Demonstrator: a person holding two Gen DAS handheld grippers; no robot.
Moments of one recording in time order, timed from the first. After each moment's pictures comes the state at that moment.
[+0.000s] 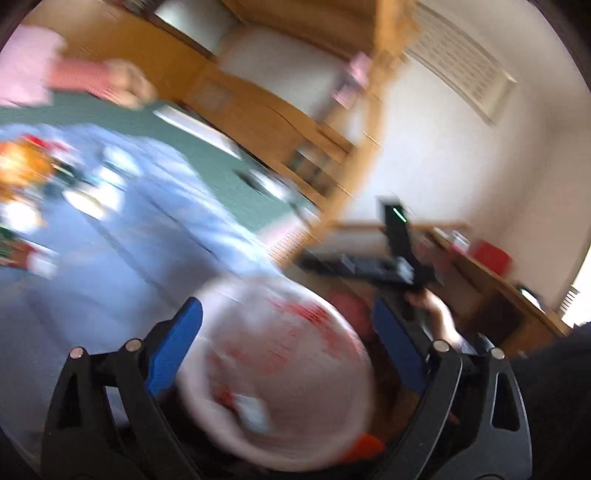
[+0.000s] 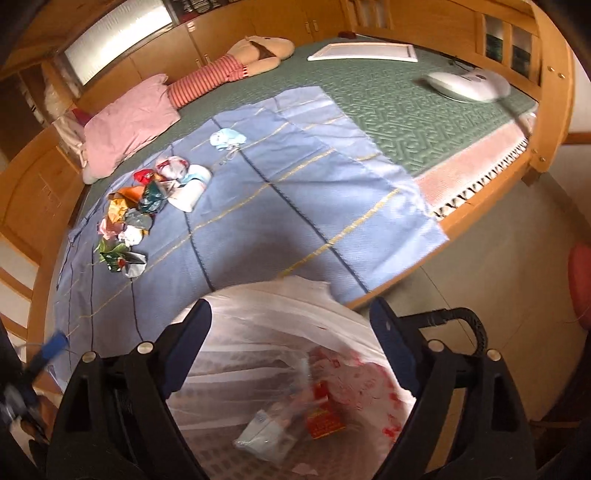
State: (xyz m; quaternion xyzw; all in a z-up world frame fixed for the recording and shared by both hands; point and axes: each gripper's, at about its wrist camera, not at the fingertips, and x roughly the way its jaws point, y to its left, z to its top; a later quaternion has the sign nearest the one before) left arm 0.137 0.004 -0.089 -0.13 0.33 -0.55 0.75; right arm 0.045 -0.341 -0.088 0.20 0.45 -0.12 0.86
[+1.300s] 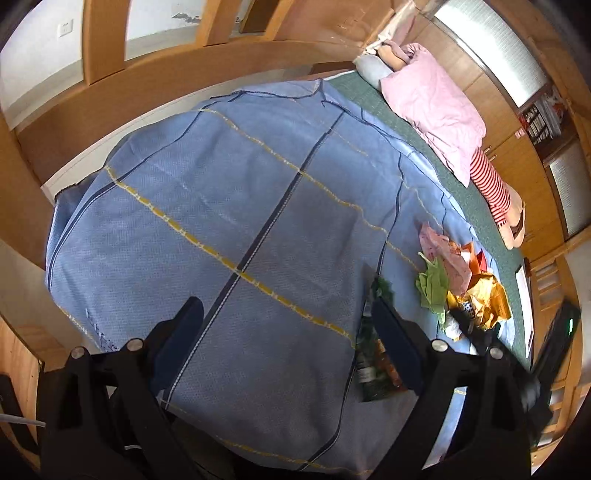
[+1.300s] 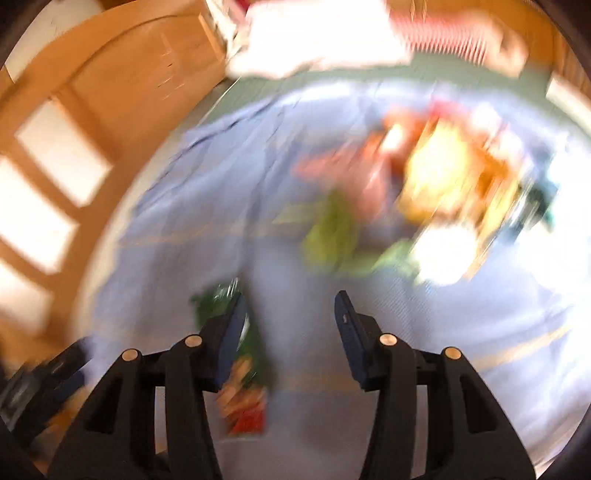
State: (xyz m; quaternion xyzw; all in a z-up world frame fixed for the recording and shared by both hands) left arm 0.223 0.278 -0.142 -0.30 0.45 0.13 0.83; right arm 0.330 -0.003 -0.148 0.06 0.49 0.12 0.86
